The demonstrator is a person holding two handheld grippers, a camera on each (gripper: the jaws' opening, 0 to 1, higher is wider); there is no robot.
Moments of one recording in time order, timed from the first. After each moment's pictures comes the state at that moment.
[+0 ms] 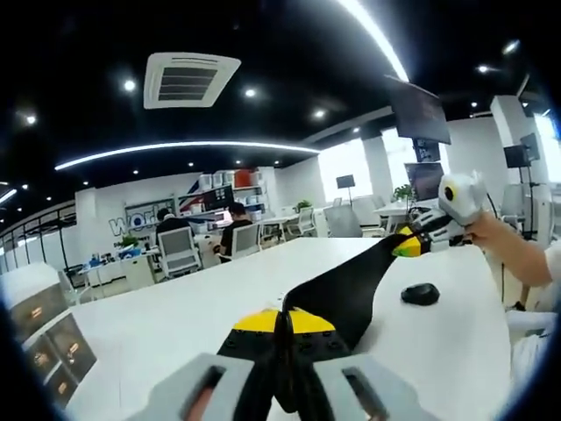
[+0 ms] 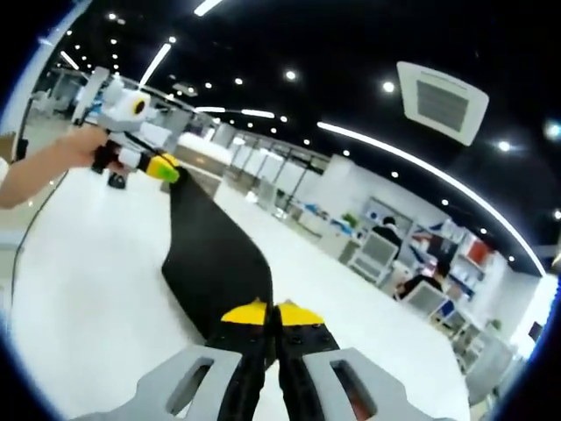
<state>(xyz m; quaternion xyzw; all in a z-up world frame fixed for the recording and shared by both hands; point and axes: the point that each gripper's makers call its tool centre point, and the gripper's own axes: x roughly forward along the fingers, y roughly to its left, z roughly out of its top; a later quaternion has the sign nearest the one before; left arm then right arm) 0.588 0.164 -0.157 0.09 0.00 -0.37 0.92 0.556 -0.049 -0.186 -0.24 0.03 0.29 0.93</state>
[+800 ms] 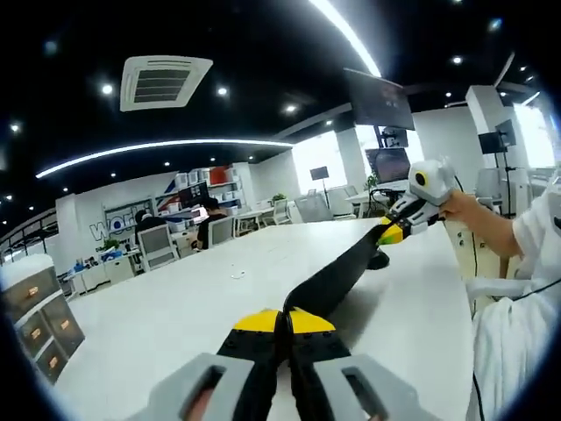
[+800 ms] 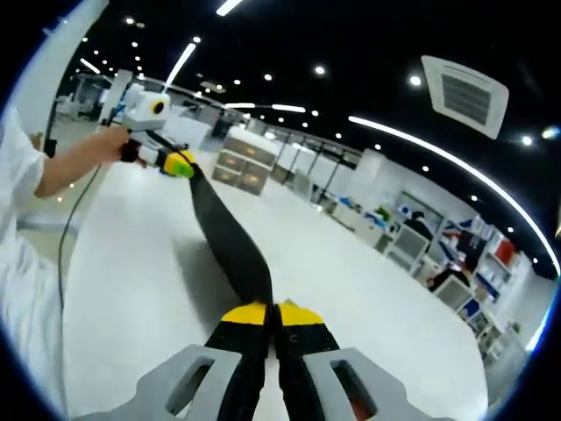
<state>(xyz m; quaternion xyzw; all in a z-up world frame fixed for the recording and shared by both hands) 0.491 0.177 -0.222 0.13 0.02 -0.42 0.90 0.464 -0.040 -0.252 -0.25 0.07 0.36 0.89</state>
